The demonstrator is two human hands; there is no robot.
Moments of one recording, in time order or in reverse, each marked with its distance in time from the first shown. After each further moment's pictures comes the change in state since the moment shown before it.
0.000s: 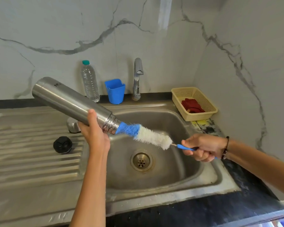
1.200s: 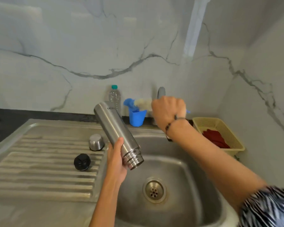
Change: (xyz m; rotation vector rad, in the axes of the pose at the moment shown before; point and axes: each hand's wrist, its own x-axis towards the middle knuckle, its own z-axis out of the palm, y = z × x) left_hand 0.000 0.000 -0.011 0.132 -0.102 -0.306; right_hand 0.044 -0.216 0.074 -1.414 1.098 -0.328
